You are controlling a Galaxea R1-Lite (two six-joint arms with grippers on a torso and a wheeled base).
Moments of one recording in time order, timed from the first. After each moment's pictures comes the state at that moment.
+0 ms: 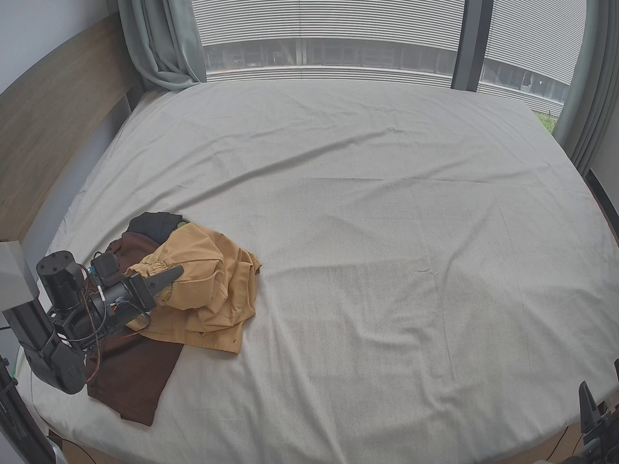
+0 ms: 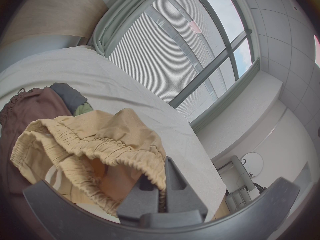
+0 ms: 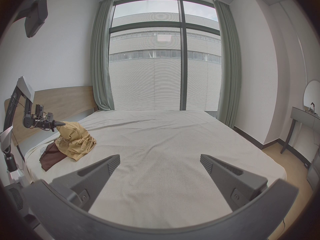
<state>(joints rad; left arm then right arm) -0.05 1.96 -0.32 -1.55 -0.60 -0.57 -0.02 0.02 -0.02 0.00 0.00 -0.01</state>
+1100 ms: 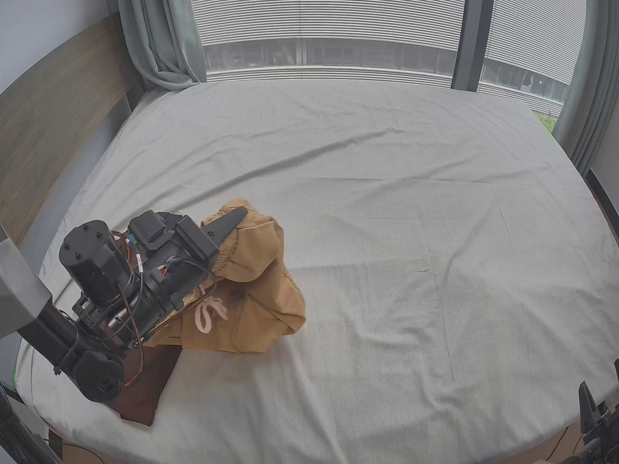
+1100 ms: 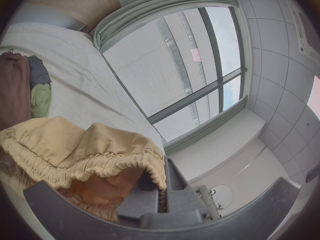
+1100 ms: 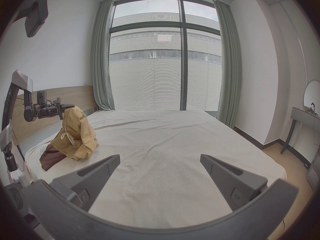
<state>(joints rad) -0.48 1.87 -0.51 -1.55 -0.17 -0.94 -0.02 0.02 -0.02 0.00 0.00 -0.01</state>
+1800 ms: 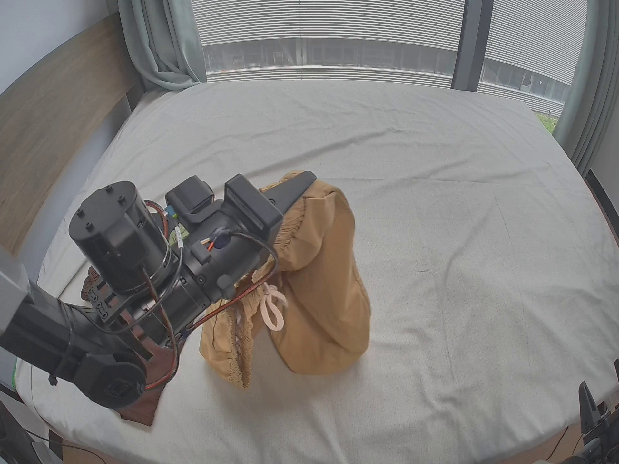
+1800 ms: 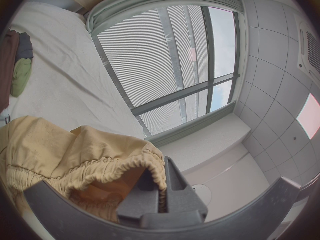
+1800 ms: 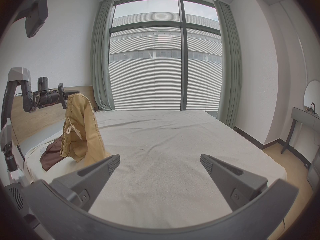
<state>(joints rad) -0.71 1.79 -0.71 -1.33 -0.07 -1.01 -0.01 0.02 -0.02 0.00 0.00 -0.01</state>
